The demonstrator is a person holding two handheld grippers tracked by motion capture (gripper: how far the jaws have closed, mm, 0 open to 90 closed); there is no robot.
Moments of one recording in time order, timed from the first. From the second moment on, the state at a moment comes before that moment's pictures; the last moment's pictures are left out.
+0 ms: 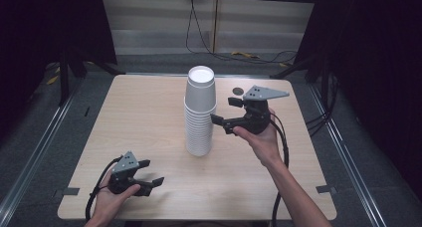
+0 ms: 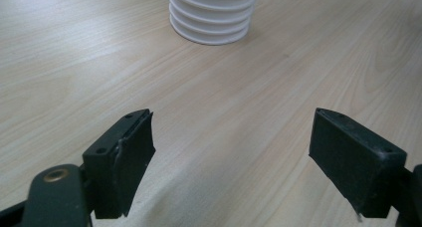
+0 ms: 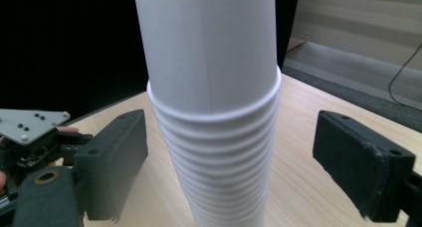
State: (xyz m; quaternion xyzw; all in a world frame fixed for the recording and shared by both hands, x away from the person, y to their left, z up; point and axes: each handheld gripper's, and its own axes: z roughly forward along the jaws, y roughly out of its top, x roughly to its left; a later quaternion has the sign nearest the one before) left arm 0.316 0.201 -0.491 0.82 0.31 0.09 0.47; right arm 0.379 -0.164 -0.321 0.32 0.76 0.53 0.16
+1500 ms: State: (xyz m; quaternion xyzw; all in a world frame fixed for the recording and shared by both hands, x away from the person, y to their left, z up) left arm 0.319 0.204 -0.491 0.82 0.31 0.10 0.47; right arm 0.428 -0.109 -0.276 0.30 0.78 0.53 0.14
